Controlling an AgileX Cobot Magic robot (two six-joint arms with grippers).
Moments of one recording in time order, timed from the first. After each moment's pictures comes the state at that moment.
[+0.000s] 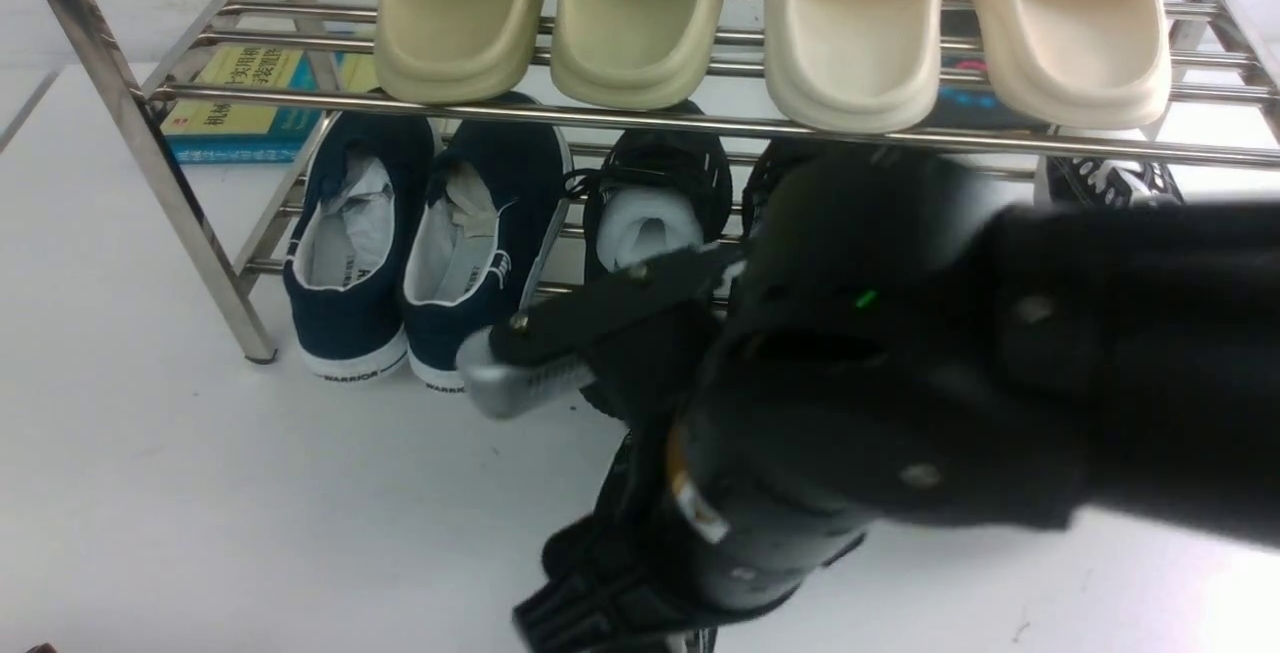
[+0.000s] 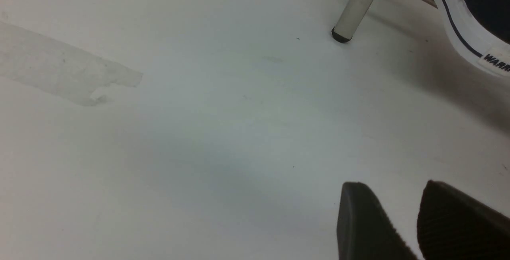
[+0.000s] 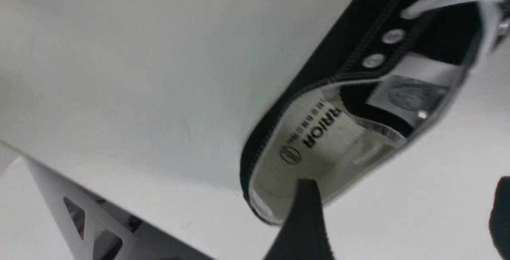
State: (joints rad) right arm 1.15 1.62 -1.49 -0.10 1.18 0.67; left arm 0.03 -0.01 0.01 0.14 0.44 -0.47
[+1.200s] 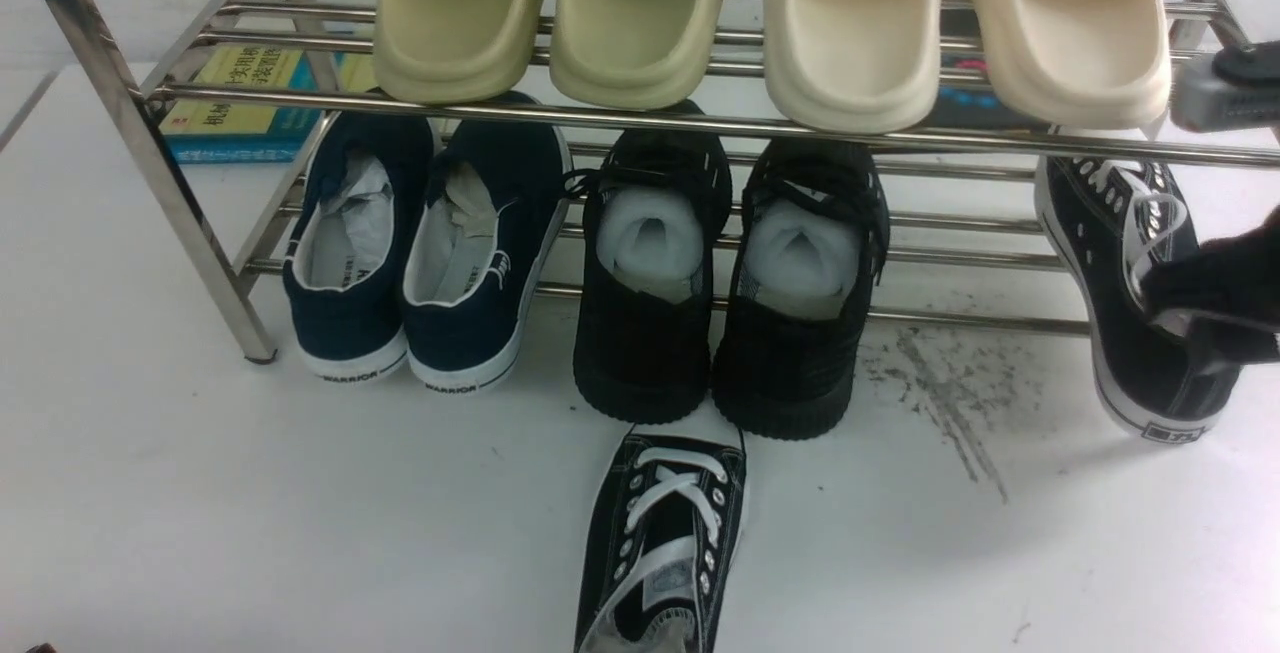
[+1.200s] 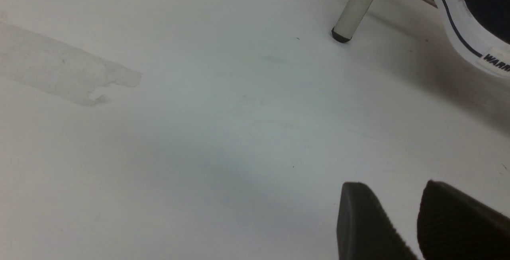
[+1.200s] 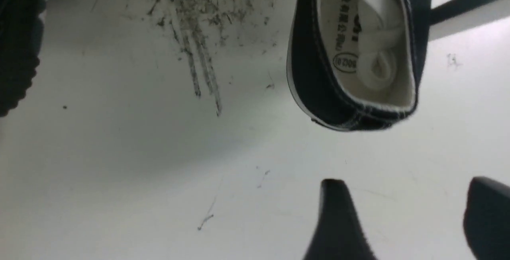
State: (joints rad) right arm 0.38 1.35 -1.16 -0.21 1.12 0.49; left arm 0.03 -0.01 0.01 0.14 0.44 -0.47
